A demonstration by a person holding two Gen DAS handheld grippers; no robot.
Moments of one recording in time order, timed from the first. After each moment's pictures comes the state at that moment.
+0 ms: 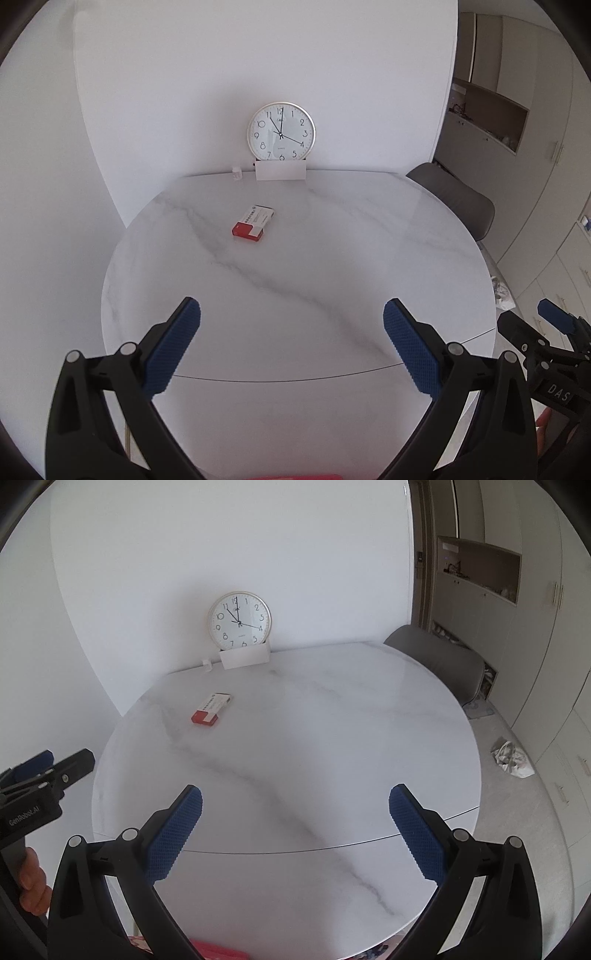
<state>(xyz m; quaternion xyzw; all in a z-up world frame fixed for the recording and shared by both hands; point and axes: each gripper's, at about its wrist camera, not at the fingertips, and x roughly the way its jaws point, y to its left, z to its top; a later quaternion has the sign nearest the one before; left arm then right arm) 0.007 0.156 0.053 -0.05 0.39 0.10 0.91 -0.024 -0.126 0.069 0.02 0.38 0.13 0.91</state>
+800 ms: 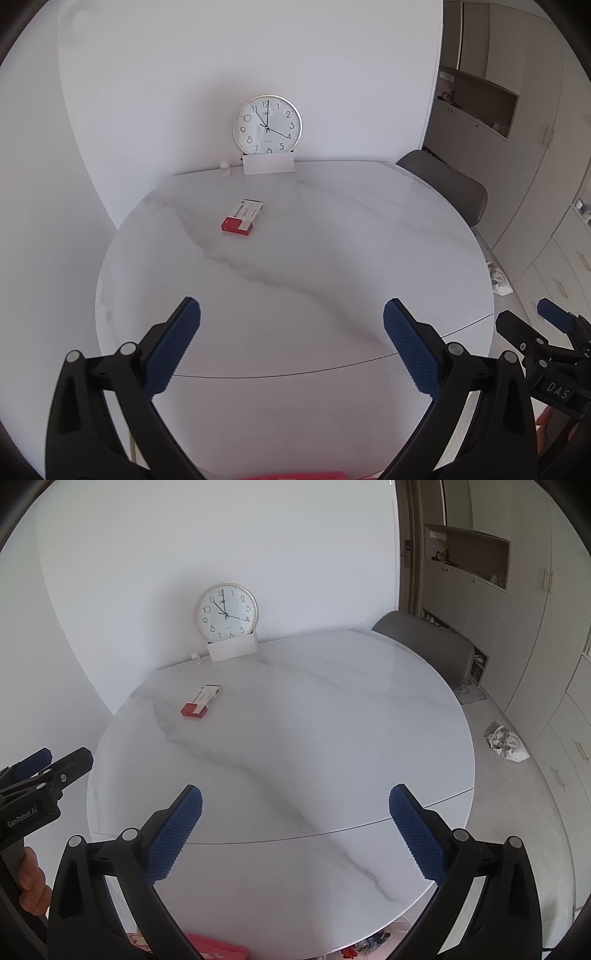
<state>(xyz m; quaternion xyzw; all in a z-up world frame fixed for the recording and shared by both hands) 0.004 0.140 0.047 -0.03 0.40 0.08 0.91 -0.033 -0.130 0.060 0.02 0.40 0.10 0.91</state>
